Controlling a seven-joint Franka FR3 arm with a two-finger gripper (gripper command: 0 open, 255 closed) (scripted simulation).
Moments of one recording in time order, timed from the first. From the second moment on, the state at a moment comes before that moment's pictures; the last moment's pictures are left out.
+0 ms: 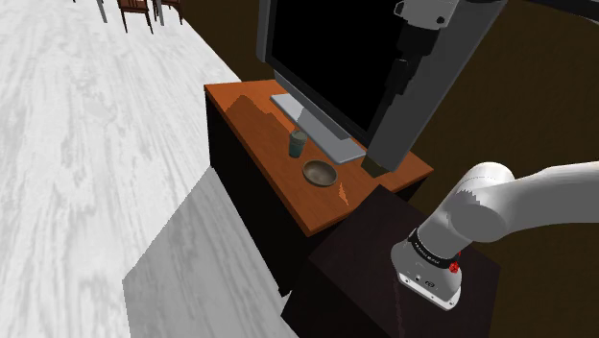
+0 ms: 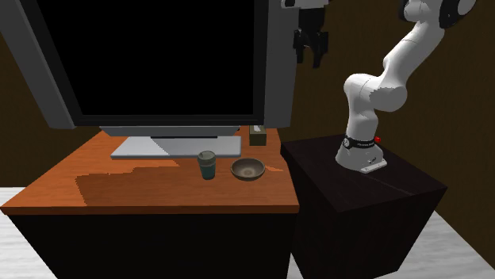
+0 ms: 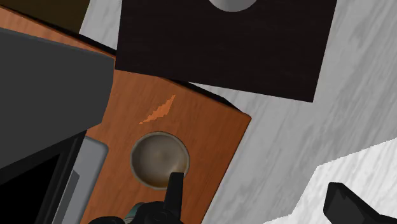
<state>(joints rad) 0.01 -0.74 0.01 -2.28 -0.01 1.47 -0.07</state>
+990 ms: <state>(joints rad) -0.03 -0.41 -0.03 -2.36 -0.08 1.89 -0.10</state>
